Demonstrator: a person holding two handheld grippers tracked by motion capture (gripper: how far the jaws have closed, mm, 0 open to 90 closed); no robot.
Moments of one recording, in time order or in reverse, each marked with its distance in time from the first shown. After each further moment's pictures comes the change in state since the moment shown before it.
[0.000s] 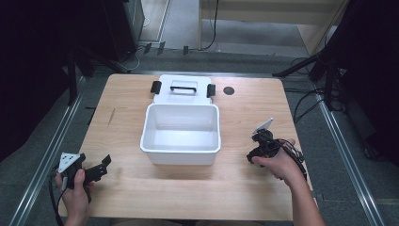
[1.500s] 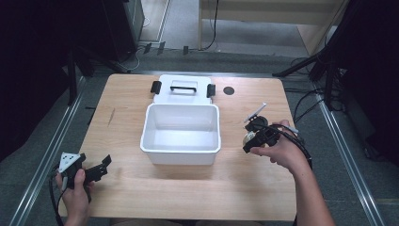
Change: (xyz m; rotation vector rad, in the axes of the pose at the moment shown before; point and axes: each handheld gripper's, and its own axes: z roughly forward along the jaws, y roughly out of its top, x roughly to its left) left arm 0.000 0.000 0.001 -0.001 -0.001 0.006; right arm 0.019 0.019 -0.066 -0.147 0.021 -0.285
